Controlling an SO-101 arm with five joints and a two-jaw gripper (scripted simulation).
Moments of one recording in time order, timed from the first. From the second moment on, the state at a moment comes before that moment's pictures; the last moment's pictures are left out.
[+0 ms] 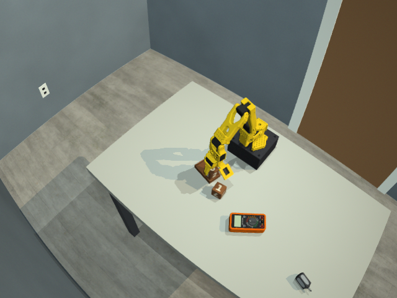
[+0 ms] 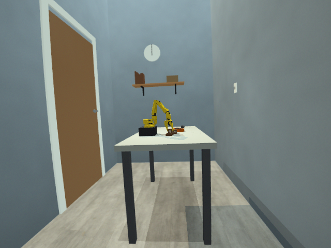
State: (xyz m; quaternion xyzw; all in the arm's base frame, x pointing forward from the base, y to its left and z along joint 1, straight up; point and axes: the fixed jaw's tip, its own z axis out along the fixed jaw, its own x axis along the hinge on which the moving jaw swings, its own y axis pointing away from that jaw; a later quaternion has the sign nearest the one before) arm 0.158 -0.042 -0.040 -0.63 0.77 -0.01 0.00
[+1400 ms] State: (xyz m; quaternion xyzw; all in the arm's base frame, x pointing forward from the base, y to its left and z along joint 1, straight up) arm 0.158 -0.042 -0.040 -0.63 0.77 -0.01 0.00
